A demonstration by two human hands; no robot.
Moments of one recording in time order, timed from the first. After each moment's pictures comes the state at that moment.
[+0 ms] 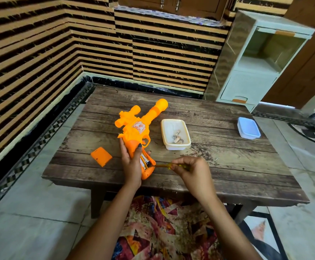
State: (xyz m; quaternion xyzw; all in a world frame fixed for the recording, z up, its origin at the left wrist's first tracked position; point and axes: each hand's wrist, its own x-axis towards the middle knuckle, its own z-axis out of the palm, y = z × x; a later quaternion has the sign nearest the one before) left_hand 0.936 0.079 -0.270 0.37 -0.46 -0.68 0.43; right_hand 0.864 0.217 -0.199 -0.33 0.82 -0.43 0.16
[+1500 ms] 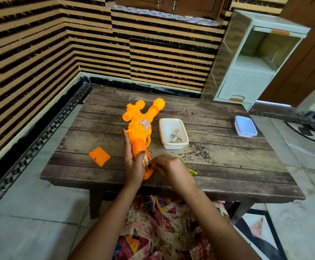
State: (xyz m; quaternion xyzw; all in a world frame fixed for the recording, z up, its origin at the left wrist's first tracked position) left_hand 0.936 0.085 -0.275 0.34 -0.57 -0.60 0.45; right_hand 0.854 0.183 -0.245 -0.61 0.74 -0.28 0.03
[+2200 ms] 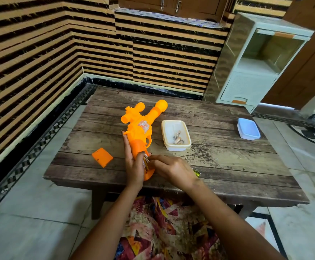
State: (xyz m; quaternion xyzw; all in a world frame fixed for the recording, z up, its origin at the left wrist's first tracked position) left_hand 0.938 0.088 -0.264 0.33 -0.52 -0.63 0.47; right_hand 0.838 0.176 -0.249 -0.74 0.62 -0.21 -0.14
